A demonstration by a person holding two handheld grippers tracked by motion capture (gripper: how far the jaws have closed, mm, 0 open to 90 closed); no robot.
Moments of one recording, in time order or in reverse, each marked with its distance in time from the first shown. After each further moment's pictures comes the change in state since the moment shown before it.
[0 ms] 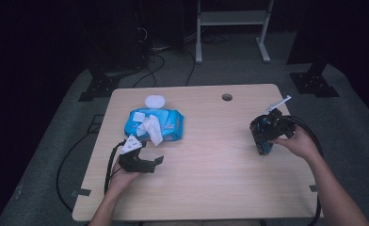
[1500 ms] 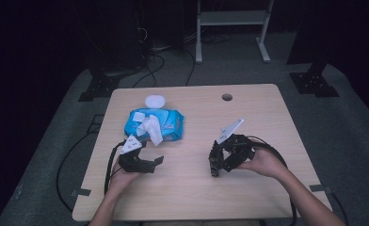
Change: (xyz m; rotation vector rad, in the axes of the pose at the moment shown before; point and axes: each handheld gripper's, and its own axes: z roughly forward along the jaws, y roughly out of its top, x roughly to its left) left arm -0.001 0.000 -0.001 -0.005 -0.005 -0.007; right arm 0.157 0.035 0.011 -0.050 0.269 -0.411
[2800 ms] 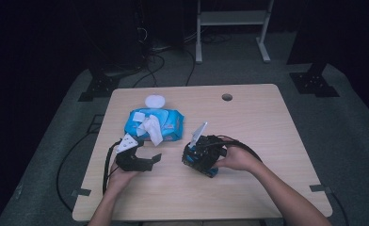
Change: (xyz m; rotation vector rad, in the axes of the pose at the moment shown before) left arm 0.006 0.000 -0.005 -0.045 0.010 -0.043; right arm 0.009 0.049 0.064 0.136 0.027 -0.117
